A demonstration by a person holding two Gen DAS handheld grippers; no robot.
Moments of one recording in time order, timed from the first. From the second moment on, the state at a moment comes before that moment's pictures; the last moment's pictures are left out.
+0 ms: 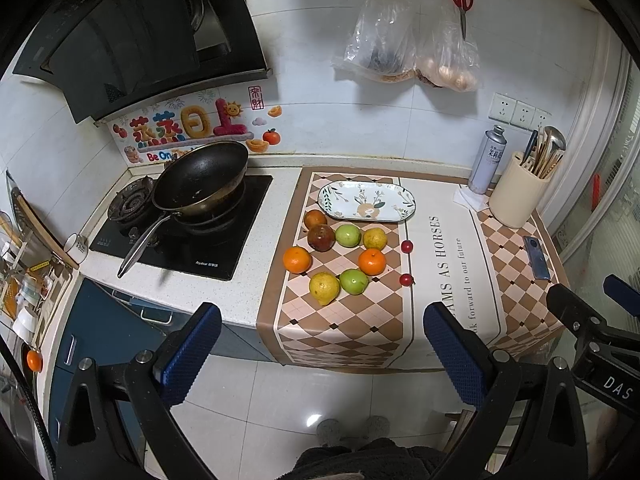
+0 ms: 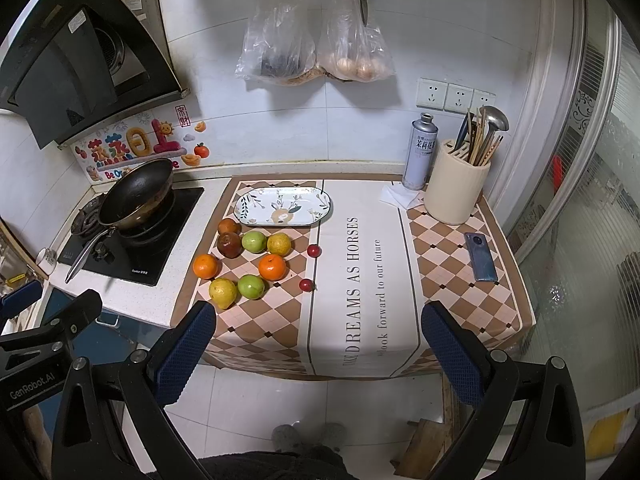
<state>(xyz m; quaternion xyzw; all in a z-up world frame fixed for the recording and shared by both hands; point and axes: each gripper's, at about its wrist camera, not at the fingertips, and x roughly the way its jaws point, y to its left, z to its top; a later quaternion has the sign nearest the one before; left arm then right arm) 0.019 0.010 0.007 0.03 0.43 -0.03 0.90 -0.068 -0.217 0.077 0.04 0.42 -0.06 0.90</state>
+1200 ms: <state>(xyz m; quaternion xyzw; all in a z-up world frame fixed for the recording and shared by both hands) 0.217 0.085 -0.143 0.06 0.51 0.08 0.86 0.130 -0.203 -0.121 0.15 0.54 -0.03 0.83</state>
